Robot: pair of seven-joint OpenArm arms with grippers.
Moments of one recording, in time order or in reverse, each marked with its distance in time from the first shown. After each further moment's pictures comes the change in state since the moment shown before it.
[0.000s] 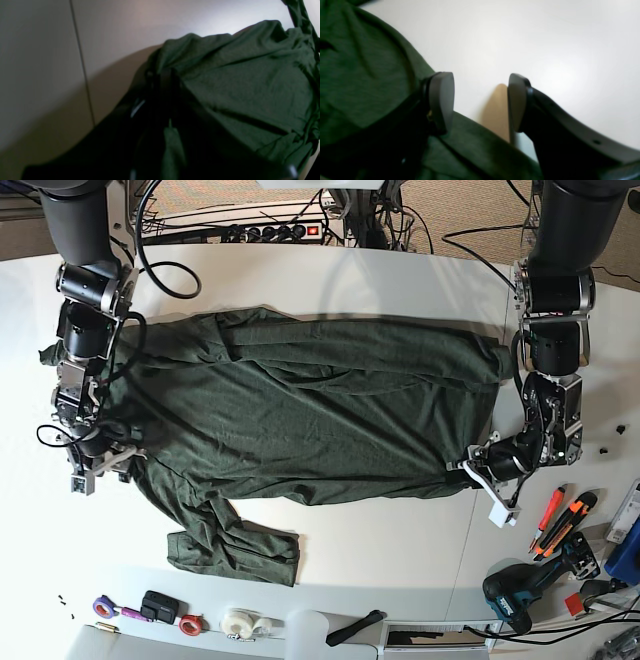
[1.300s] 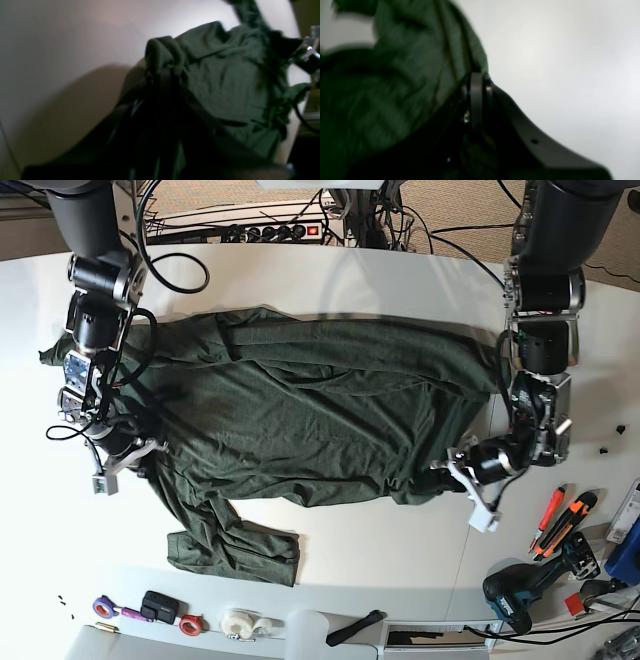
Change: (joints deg) left arm 0.3 1.6 0.0 1.4 -8.2 -10.2 2.3; right arm -4.9 -1.4 -0.1 11.8 8.9 13.7 -11.6
